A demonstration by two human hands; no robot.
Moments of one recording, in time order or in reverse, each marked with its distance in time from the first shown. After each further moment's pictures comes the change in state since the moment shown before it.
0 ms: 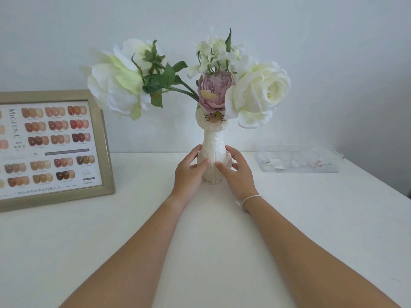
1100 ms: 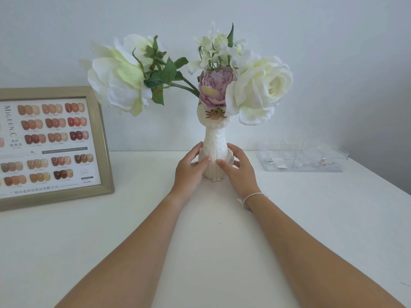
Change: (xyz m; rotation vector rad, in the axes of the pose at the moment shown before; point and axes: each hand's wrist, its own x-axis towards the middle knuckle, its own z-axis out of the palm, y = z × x) left_hand 0.010 -0.005 0.002 -0.016 -0.017 0.016; right_hand 0.010 0.003 -0.003 -0.003 0.002 -0.007
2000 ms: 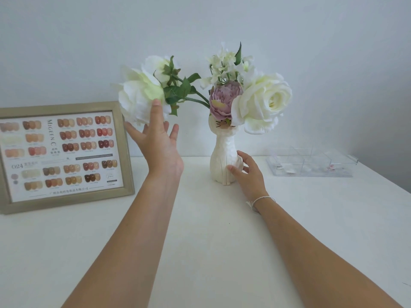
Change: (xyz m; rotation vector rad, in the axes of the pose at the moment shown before) left_hand -0.023 0.118 -0.044 -0.825 0.535 0.120; right_hand -0.001 -0.001 0.000 0.036 0.007 0.038
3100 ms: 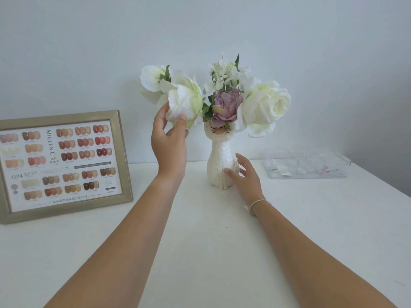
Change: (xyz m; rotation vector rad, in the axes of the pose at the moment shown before) left_hand 0.002 -0.018 0.008 0.463 -0.220 0.259; right_hand -0.002 -0.003 -0.001 0.049 0.018 -0.009
